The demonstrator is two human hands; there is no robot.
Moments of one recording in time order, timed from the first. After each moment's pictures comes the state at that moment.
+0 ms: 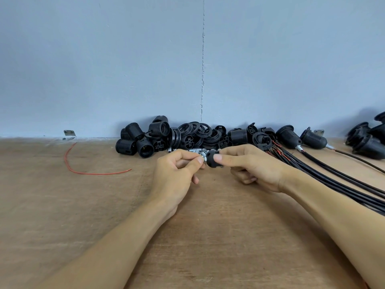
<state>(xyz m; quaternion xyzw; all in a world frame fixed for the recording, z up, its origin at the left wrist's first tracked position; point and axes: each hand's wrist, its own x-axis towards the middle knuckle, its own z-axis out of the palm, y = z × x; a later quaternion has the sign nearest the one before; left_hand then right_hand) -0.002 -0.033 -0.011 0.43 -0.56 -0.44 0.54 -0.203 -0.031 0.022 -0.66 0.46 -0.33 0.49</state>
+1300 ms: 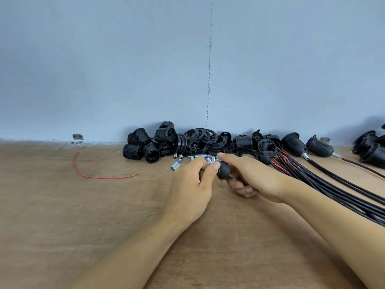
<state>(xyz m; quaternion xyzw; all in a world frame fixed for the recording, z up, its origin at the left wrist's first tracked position) -0.013 -0.016 -0.005 0.44 -0.71 -0.20 0.52 -0.182 -0.028 0.025 -0.63 0.51 -0.29 0.50</state>
